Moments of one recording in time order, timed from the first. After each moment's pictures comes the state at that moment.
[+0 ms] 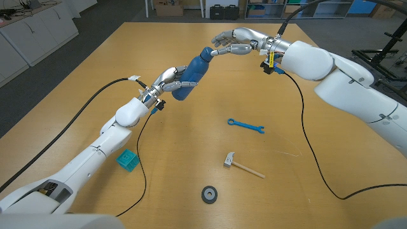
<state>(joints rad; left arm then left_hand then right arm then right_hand) 0.86 0.58 0.39 -1.45 -0.17 -0.61 -0.18 0.75 -0.15 0.48 -0.21 0.20 0.54 0.05 0.43 0.19 0.65 -0.03 0.31 0.26 0.70 -0.07 0.23 0.21 0.65 -0.06 0.24 0.18 -0.68 -0.98 -0.41 -2.34 -0.11 -0.41 0.24 0.58 -0.02 0.25 -0.15 0.21 0.34 -0.06 0.28 0.23 0.43 -0.13 0.33 0.23 0.29 0.05 0.30 0.25 0.31 0.21 0.31 0.19</state>
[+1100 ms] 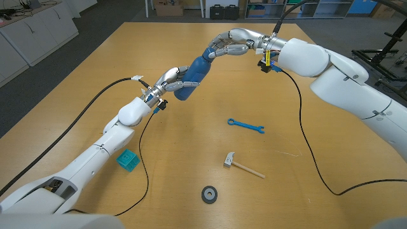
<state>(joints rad) 0.84 0.56 0.40 -1.42 -0.17 -0.62 -0.19 0.75 -0.15 0.48 -0.21 0.20 0.54 0.05 0.43 0.20 0.65 -0.03 0.31 0.26 0.71 -0.07 0.23 0.21 0.65 -0.06 0.24 0.18 -0.64 -0.95 -0.44 -2.32 -0.16 -0.42 0.29 0.61 -0.02 0.26 -0.16 0.21 0.45 -0.10 0.32 0.23 0.56 -0.16 0.38 0.24 0.39 -0.01 0.33 0.24 0.41 0.21 0.33 0.19</state>
